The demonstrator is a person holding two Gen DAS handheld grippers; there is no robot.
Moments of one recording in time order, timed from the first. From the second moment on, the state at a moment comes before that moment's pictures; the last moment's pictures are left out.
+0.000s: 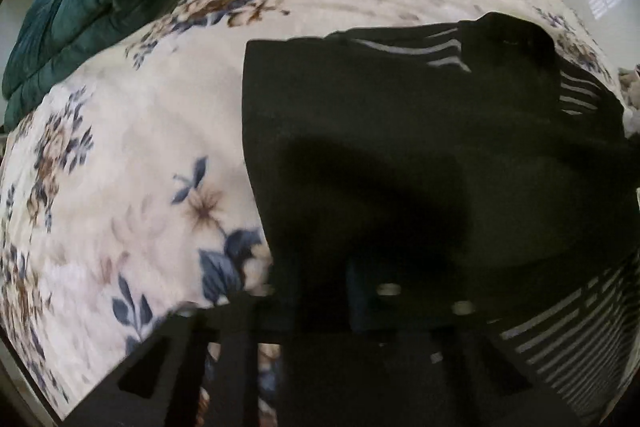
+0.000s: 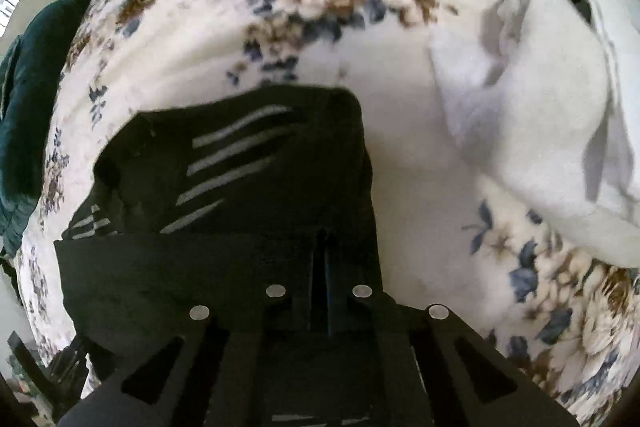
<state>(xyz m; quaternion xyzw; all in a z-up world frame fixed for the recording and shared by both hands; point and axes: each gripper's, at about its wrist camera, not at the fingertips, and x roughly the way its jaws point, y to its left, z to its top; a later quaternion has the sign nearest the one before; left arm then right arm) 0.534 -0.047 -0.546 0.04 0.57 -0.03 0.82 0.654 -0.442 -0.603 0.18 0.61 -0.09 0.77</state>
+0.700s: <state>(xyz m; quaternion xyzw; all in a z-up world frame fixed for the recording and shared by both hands) 0.499 0.013 -0.503 -0.10 0.56 -0.04 0.82 0.621 -0.476 -0.596 0.33 0.62 -0.08 0.71</state>
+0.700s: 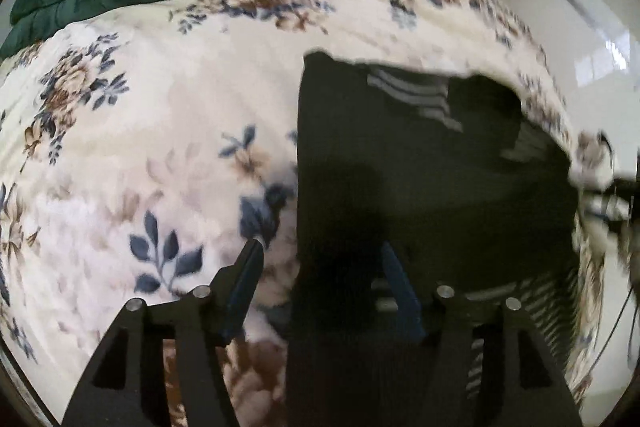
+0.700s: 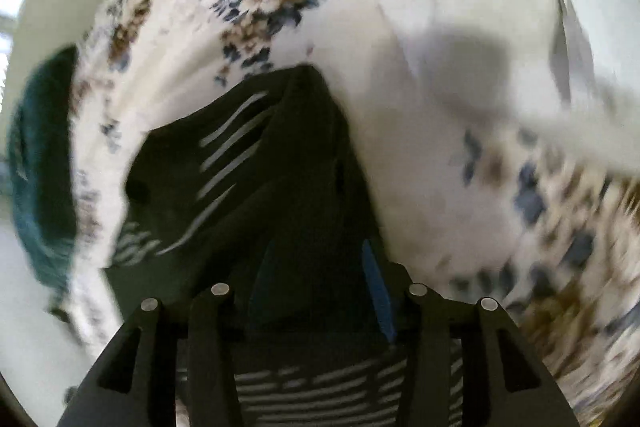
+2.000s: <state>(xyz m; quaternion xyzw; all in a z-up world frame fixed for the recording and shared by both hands) 0.605 0.015 -0.554 -0.09 0.58 -0.01 0.81 0.673 -0.456 -0.624 0.14 0.64 -0.10 0.74</state>
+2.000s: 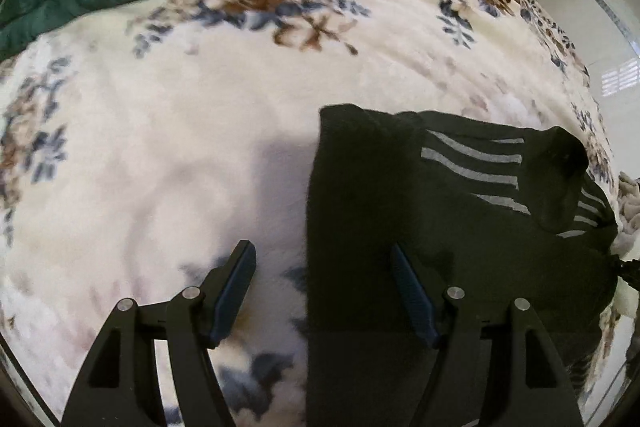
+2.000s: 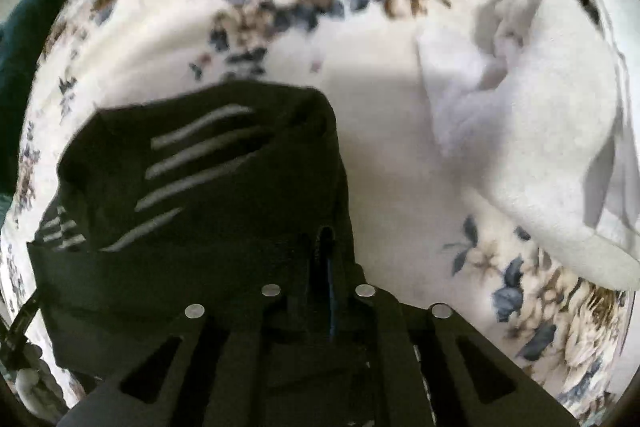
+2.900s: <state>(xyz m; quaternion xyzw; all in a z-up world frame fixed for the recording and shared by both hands) 0.381 -0.200 -0.420 -0.05 0.60 -0.12 0.79 0.419 -0.498 -0.481 0.16 0.68 -0.03 0.71</state>
